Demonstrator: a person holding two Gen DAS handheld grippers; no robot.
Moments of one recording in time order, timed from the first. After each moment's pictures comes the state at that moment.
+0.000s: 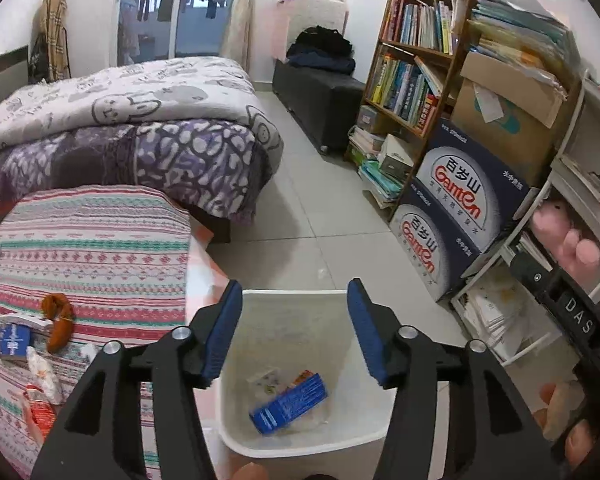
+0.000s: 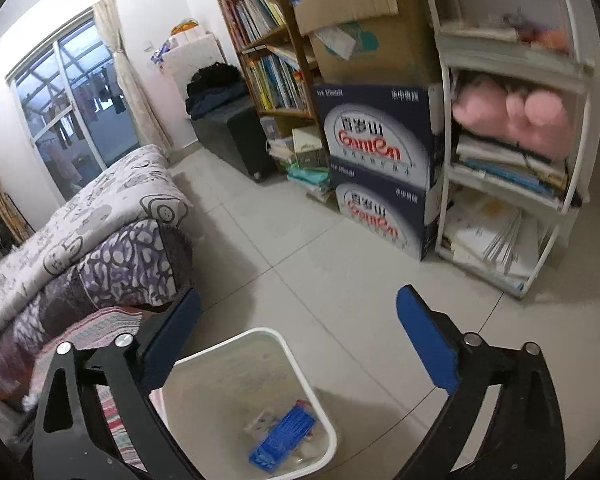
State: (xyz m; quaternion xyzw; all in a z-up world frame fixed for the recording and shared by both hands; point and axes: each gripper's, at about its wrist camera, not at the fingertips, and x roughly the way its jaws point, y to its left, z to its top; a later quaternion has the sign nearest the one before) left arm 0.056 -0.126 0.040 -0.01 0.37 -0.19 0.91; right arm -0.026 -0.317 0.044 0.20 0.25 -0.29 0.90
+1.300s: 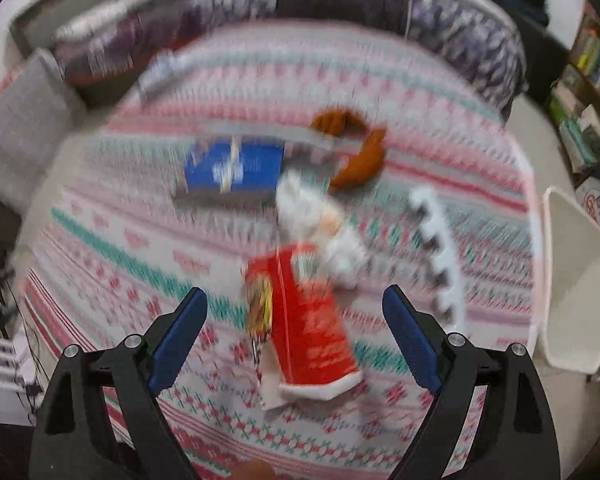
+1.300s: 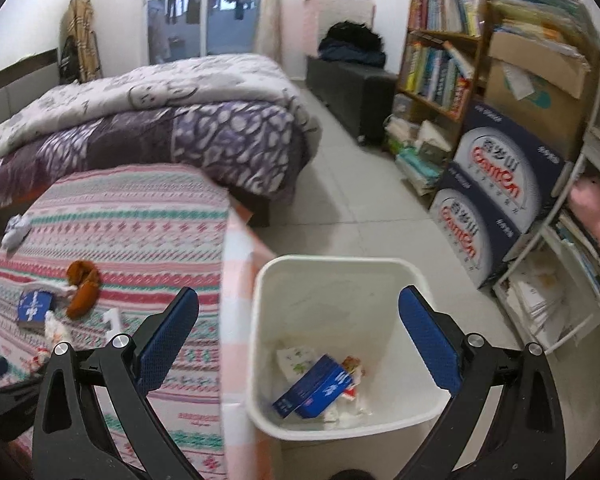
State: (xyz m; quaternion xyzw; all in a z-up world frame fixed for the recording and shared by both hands) left arm 0.057 0.129 -0.088 -0.02 0.56 0.09 0.82; right arm 0.040 -0.105 -0.010 0.01 0.38 -0.12 0.92
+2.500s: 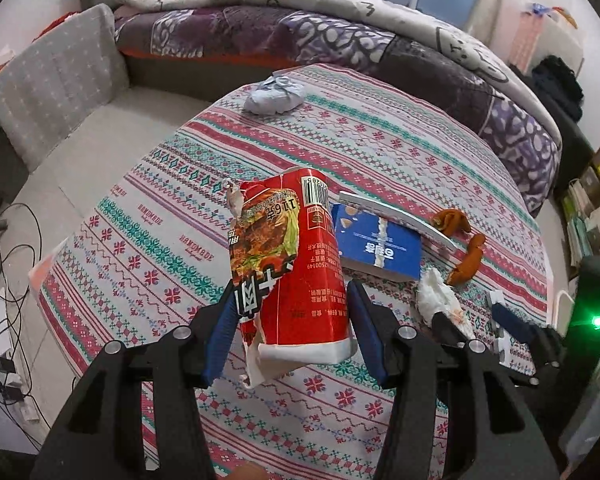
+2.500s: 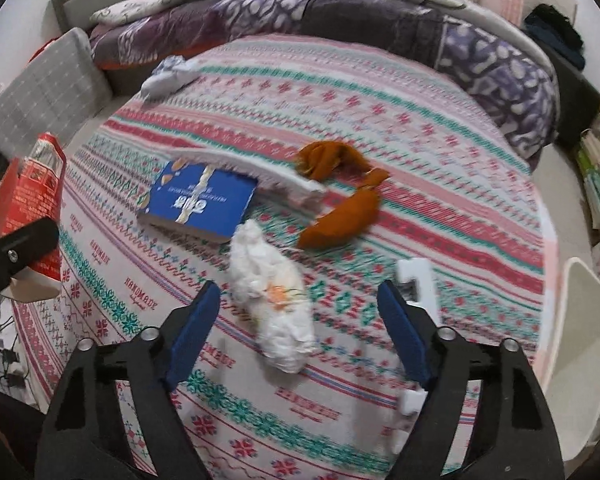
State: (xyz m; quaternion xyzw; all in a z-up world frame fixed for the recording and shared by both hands) left arm 0.044 0.267 -0.047 -0.13 0.48 0.14 0.86; right arm 0.099 0.110 -0.099 -0.07 0.51 0.16 0.84
